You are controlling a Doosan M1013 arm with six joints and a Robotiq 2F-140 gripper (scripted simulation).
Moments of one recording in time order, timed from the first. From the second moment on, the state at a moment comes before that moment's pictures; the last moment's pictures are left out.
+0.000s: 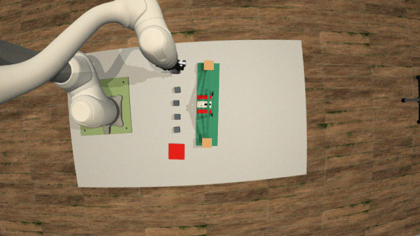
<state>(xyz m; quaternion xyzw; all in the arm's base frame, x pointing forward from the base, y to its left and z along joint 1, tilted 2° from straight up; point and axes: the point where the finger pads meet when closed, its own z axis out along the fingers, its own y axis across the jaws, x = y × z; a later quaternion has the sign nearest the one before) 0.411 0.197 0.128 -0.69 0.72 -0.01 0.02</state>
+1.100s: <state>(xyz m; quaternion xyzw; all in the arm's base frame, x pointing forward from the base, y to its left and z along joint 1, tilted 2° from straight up) 0.568 0.224 0.204 -0.69 0.72 -0.02 0.02</state>
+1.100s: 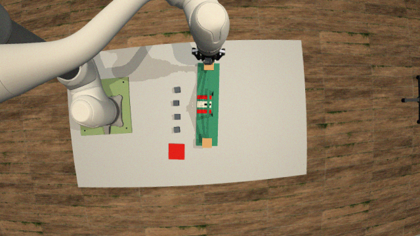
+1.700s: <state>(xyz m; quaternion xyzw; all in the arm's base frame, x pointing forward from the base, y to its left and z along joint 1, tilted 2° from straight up) 0.574 0.223 0.199 -0.69 0.72 -0.01 0.01</state>
